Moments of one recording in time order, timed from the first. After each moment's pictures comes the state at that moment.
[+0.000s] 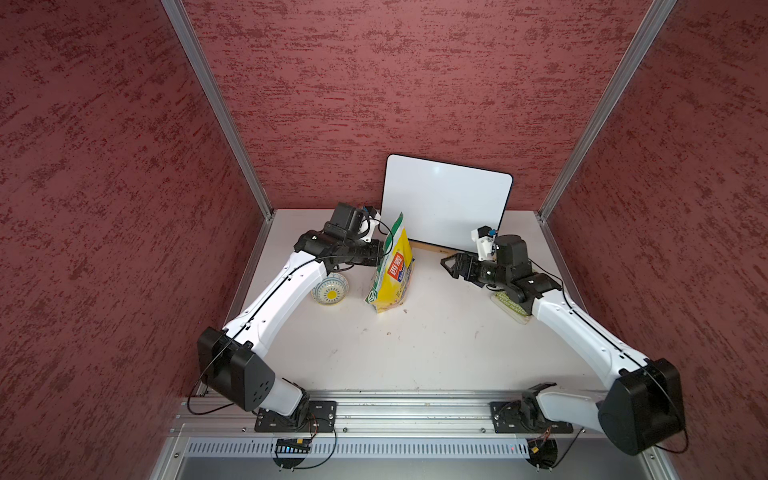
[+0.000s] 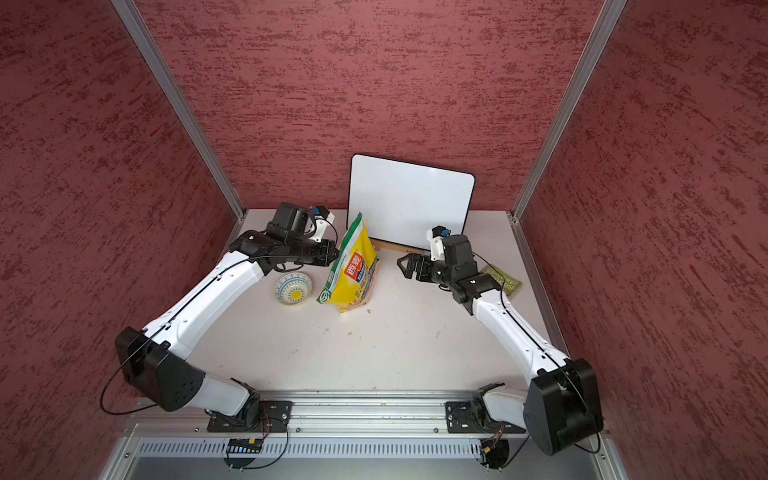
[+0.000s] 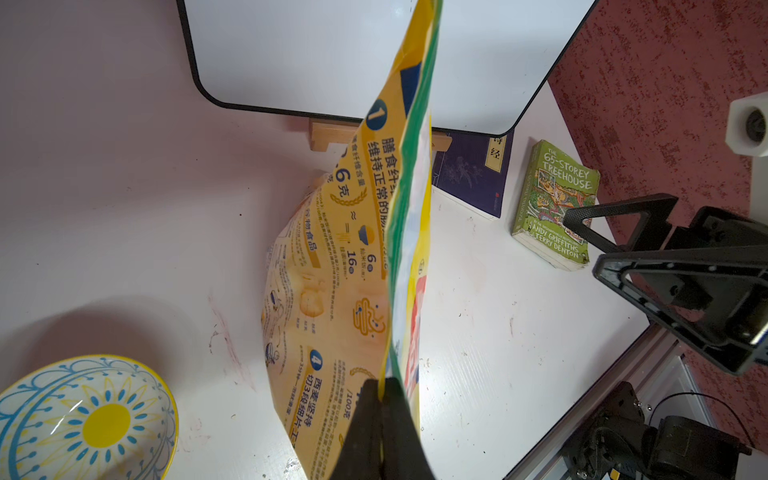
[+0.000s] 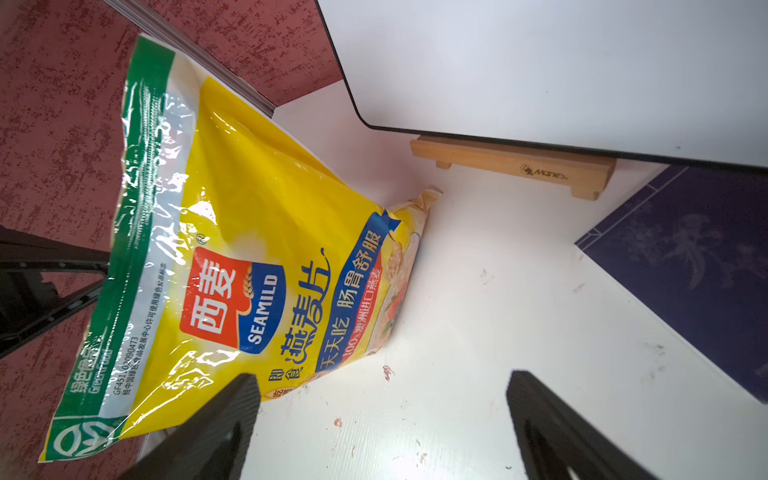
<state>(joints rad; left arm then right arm) -0.44 1.48 1.46 -0.81 0.27 -0.28 0.34 1.26 0.96 -0.27 -0.40 0.52</state>
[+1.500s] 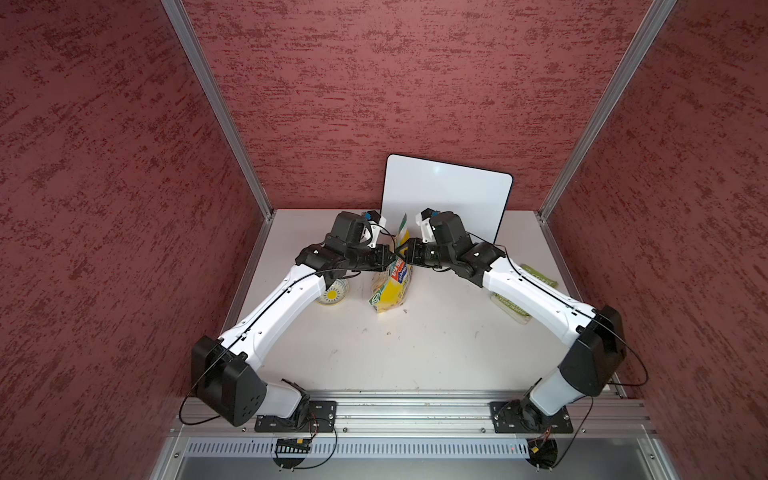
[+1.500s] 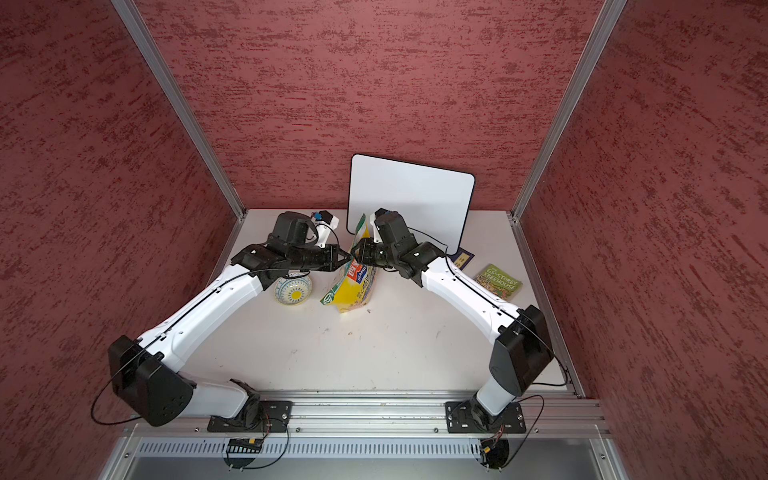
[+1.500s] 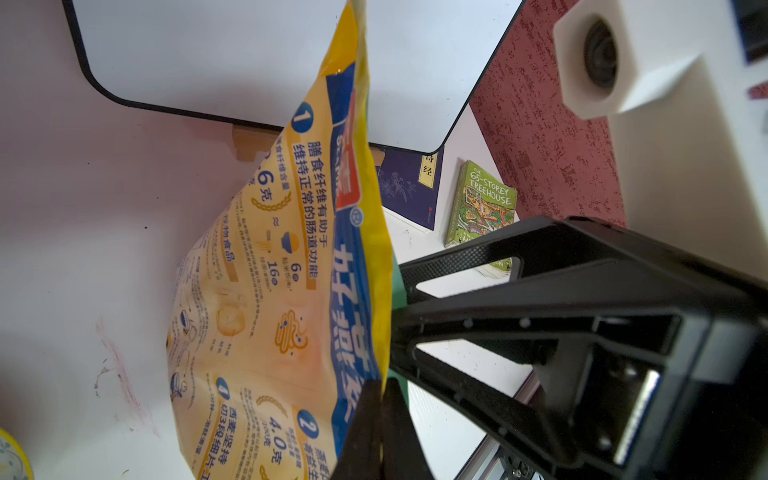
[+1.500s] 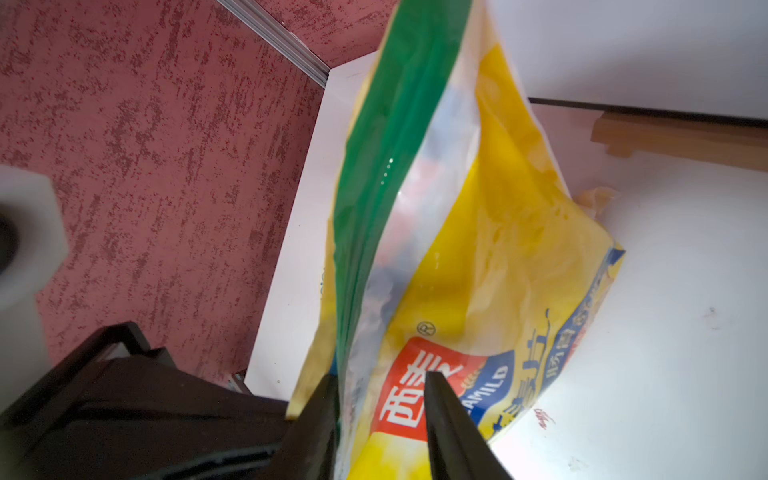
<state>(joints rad) -0.49 1.41 1.32 -0.61 0.37 -0.41 0.67 1.63 1.47 -0.44 -0.23 0.73</state>
